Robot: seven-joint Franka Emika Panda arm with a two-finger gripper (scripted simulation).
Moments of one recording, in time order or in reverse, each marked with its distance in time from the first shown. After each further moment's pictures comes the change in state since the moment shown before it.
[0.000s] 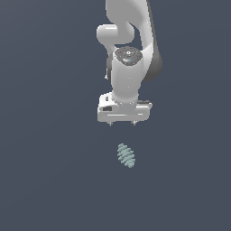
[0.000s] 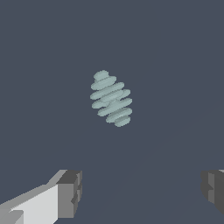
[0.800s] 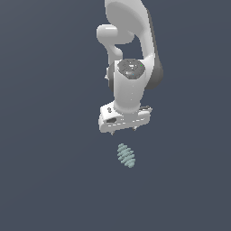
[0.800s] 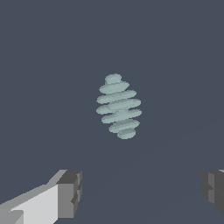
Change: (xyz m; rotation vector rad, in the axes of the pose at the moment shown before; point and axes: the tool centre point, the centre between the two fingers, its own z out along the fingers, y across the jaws) arm 0.020 -0.005 0.021 -0.004 -0.010 -0.195
